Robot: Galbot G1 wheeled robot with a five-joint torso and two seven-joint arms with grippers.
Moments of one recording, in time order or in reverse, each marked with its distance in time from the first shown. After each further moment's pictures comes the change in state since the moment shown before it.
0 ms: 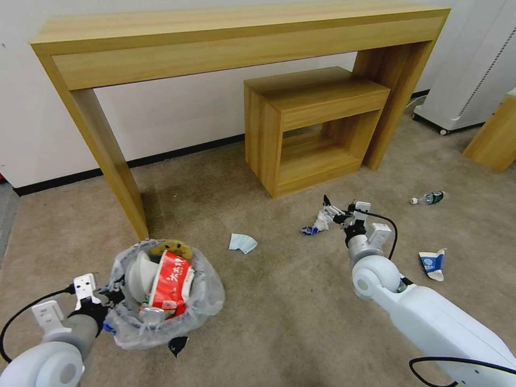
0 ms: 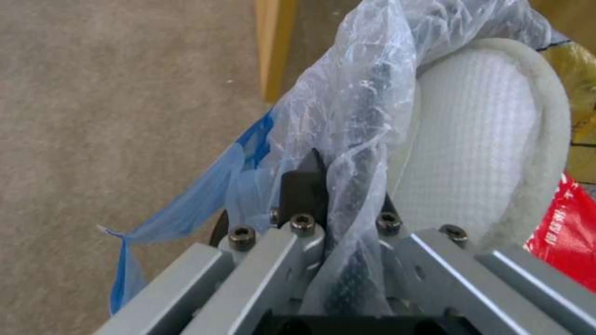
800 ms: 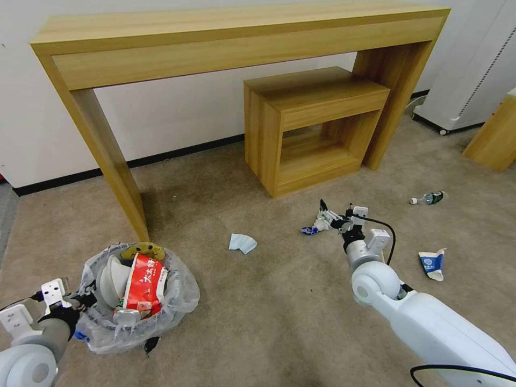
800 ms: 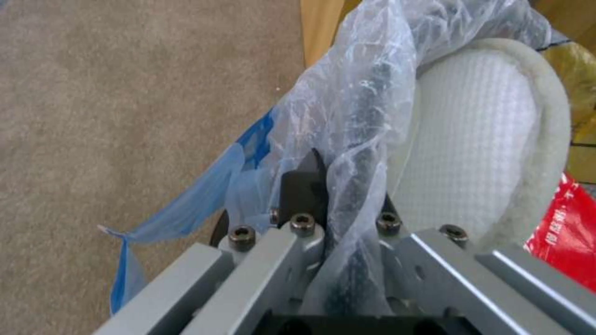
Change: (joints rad) left arm 0.015 0.008 -0.082 0.025 -0.031 0.001 -0.007; right arm -0.043 0.010 0.009 0.019 -0.025 0.002 -0.013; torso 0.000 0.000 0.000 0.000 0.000
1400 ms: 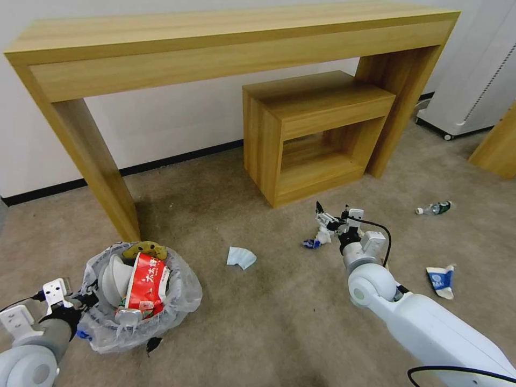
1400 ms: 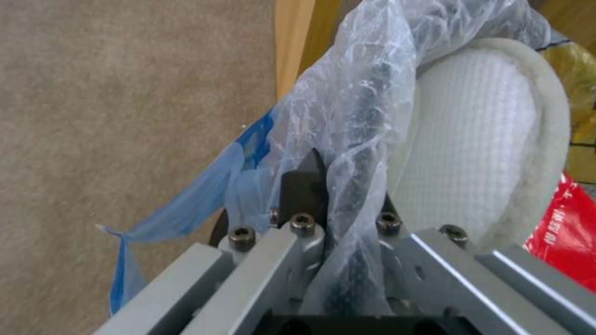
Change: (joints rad) left arm 0.000 -0.007 0.016 0.001 0.009 -0.009 0.012; right arm 0.019 0.013 -0.035 -0.019 -0.007 0.030 -0.020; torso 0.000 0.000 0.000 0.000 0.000
